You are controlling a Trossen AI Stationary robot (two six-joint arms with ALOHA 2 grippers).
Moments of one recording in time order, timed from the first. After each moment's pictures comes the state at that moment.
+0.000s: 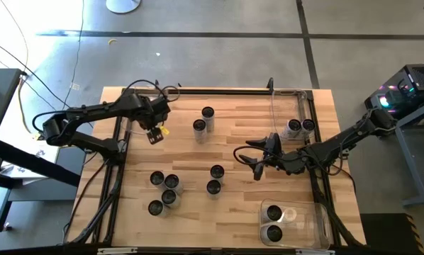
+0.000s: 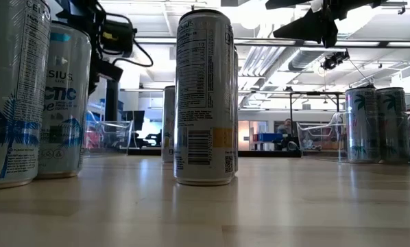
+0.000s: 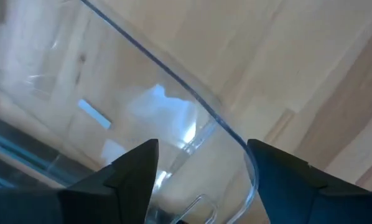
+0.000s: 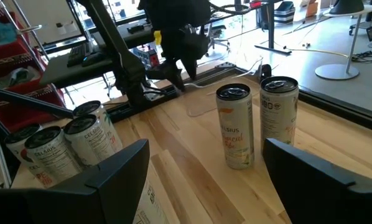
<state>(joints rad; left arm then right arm) 0.50 1.29 0.91 -1.11 -0.16 0.02 0.43 1.15 0.64 0.25 0.80 0.42</state>
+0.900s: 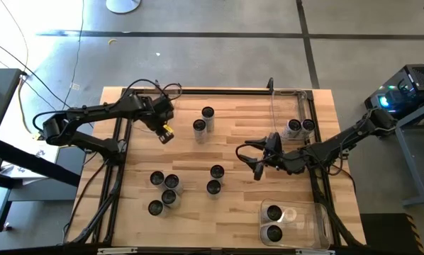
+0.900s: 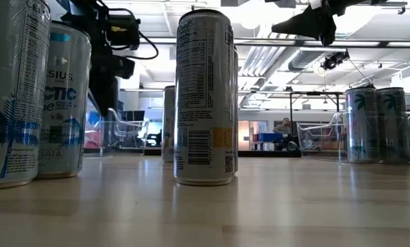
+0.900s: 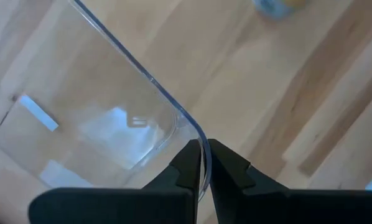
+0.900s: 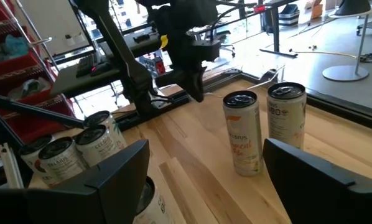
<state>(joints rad) 0.47 1.29 0.91 -0.92 0.02 -0.18 0.43 1.15 0.64 0.30 0.78 0.41</state>
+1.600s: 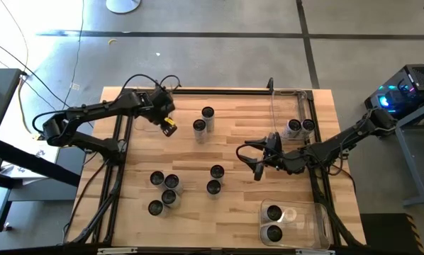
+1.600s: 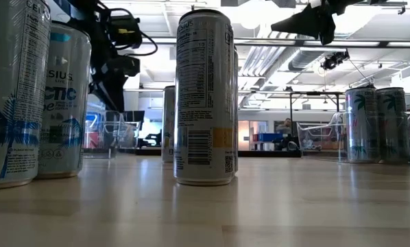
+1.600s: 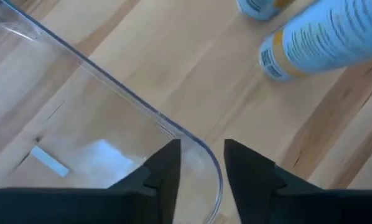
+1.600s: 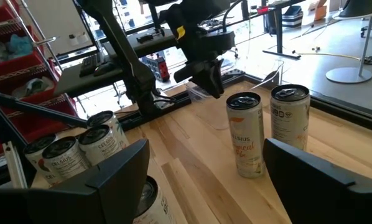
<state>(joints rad) 0.54 1.29 0.91 -0.80 0.02 -0.15 0.43 1.15 0.64 0.31 0.77 0.40</state>
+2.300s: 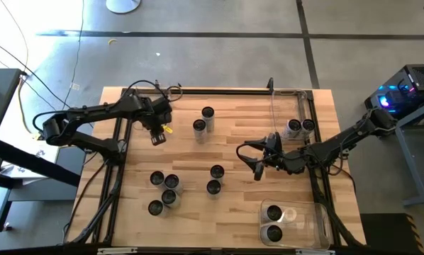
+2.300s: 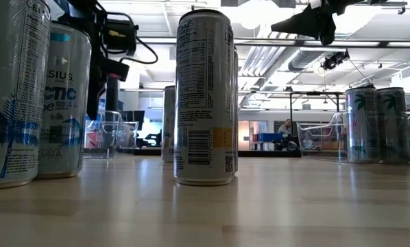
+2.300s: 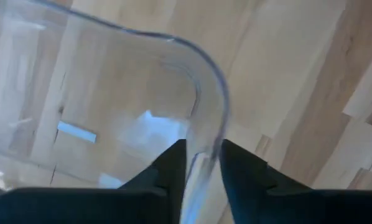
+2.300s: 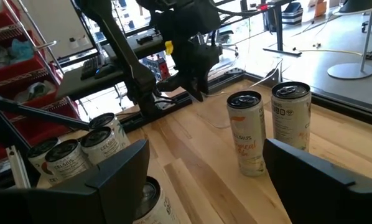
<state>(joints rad) 0.47 1.29 0.89 -0.99 -0.07 0.13 0.43 1.15 0.64 0.30 0.77 0.43</state>
